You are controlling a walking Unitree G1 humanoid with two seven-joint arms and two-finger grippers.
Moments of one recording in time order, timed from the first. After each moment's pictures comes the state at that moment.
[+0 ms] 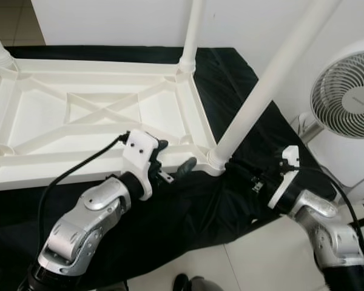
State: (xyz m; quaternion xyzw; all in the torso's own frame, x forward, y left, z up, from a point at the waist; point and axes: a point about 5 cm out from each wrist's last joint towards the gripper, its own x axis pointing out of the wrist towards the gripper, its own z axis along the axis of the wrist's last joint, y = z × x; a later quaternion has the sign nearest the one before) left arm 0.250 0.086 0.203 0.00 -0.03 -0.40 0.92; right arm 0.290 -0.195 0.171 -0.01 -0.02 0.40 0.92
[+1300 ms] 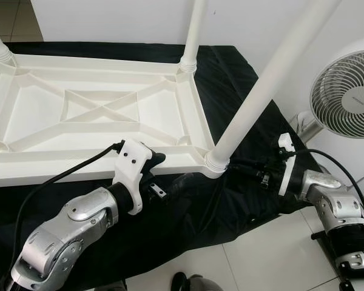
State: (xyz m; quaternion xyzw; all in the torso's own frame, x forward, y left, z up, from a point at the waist) left arm 0.230 0.102 0.201 0.02 0.03 -0.43 0.90; right arm 0.309 -0.200 0.165 -0.04 0.06 0.53 0.84
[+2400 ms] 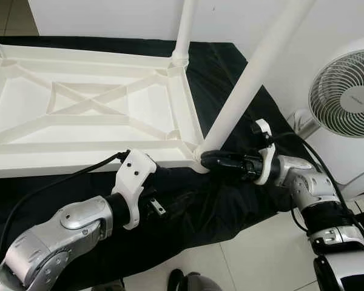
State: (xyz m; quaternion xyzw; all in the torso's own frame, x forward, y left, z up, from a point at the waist) left arm 0.208 0.099 0.201 0.03 0.07 -0.47 0.88; right arm 0.328 -0.150 0.192 0.07 0.01 0.66 0.75
